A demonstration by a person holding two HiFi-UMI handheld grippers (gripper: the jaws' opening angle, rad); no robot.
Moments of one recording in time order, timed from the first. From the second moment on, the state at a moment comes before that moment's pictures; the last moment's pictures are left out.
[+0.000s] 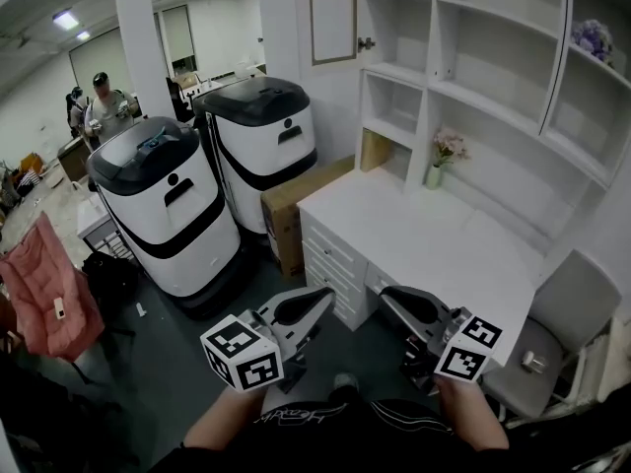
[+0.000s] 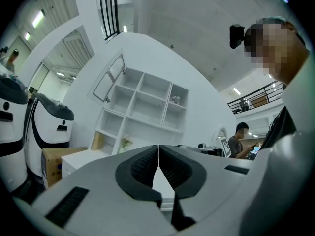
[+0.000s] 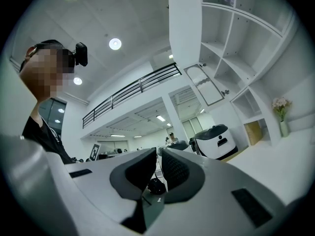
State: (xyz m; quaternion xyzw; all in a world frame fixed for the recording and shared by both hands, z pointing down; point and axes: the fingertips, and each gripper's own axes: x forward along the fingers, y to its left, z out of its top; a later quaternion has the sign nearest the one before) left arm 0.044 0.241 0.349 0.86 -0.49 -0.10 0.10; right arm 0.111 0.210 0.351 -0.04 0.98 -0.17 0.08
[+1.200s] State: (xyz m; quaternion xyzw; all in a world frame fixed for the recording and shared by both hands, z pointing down) left arm -0.120 -0.131 0.333 0.85 -0.52 -0.11 0.08; right arm -0.050 -0.168 0.334 0.01 0.98 -0.16 0.10
